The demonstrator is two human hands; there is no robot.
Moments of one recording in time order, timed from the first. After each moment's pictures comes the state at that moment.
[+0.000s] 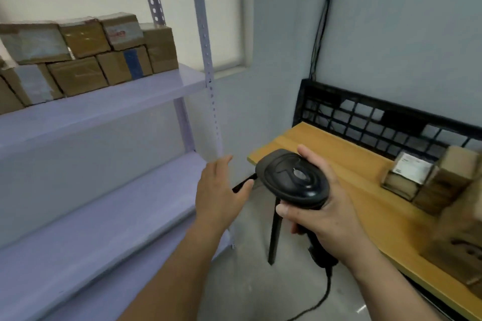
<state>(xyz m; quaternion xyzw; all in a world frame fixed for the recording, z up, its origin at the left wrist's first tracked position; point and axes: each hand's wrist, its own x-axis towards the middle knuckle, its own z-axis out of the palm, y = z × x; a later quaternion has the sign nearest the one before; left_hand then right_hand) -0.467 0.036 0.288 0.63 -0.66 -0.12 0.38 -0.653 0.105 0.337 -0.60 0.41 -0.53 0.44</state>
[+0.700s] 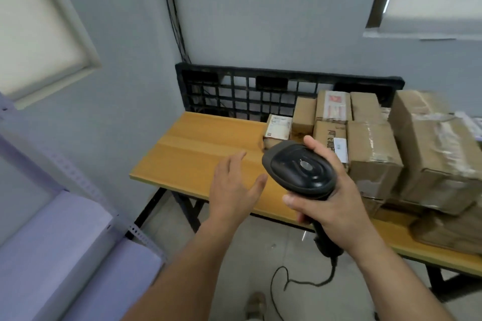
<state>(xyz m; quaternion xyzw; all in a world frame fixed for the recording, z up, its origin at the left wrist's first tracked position) -0.725 0.022 0.264 0.45 -0.82 -0.24 0.26 -0.845 0.164 0.316 -0.45 0.57 -0.62 0.31</state>
